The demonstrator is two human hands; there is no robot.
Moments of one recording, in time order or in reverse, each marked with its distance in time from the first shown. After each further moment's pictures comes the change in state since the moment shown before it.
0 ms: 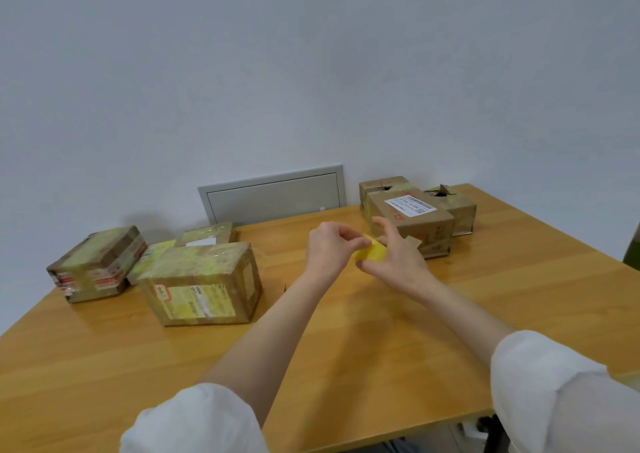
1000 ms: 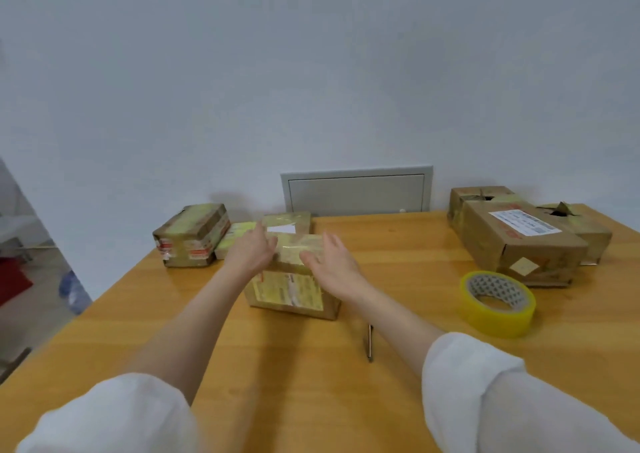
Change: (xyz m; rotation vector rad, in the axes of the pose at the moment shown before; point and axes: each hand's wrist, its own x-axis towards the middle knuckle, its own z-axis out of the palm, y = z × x) left_hand 0.003 -0.162 -0.209 0.592 0.044 -0.347; right_hand 0.026 -0.156 0.171 0.024 -0.314 -0.168
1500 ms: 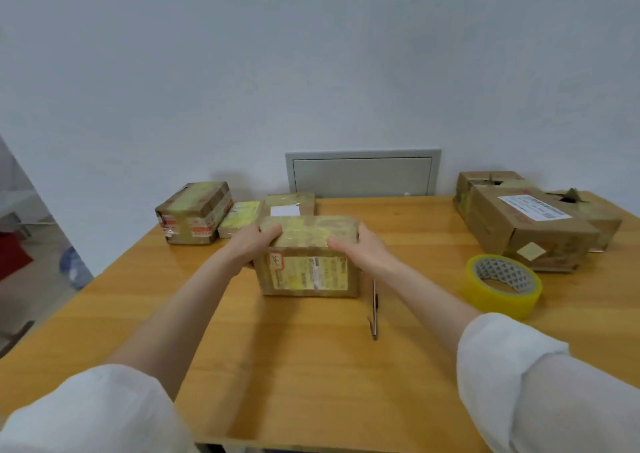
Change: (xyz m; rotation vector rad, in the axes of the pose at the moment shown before) left_hand -0.016 -0.023 0.000 -0.510 -0.266 -0.256; right_hand 0.003 0.033 -0.012 0.376 -0.067 0.243
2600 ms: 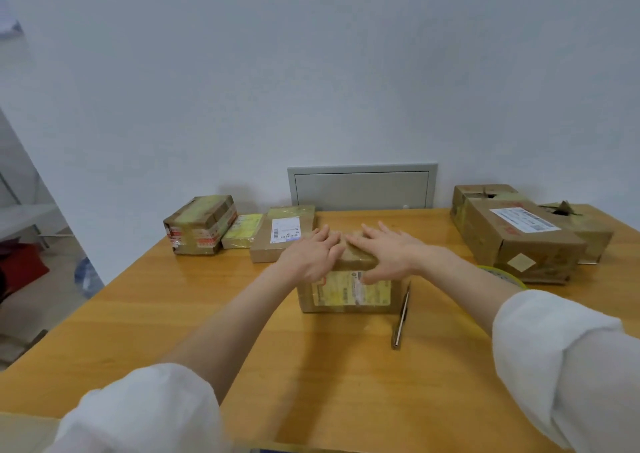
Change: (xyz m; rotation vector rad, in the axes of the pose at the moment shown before) left_hand -0.042 0.057 0.072 0.787 -0.086 0.492; right_hand -0.017 -0.010 -0.069 -1.180 -0.226 -0.257
